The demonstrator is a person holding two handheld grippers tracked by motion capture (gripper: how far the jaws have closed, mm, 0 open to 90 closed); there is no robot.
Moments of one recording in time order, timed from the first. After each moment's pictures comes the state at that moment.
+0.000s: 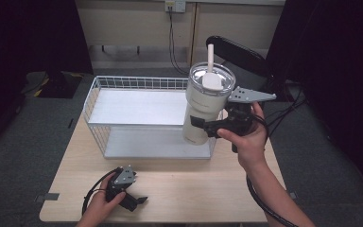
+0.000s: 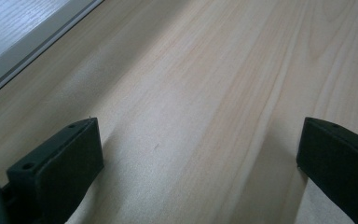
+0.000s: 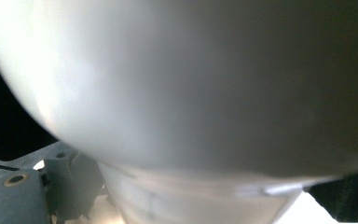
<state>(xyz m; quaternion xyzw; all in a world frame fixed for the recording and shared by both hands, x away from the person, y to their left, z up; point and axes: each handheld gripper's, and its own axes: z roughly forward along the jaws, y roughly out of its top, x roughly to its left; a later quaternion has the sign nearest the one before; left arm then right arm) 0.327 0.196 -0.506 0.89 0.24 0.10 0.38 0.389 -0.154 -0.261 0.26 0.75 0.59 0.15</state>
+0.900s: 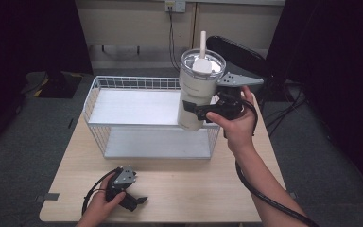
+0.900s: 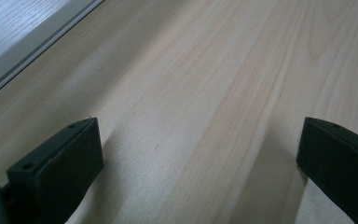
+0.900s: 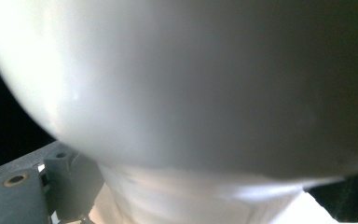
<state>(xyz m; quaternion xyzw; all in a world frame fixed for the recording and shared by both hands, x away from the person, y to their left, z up) 0.327 0.196 -0.506 0.89 0.24 0.10 0.38 0.422 -0.134 -0.251 0.28 0.75 0.57 0.17</state>
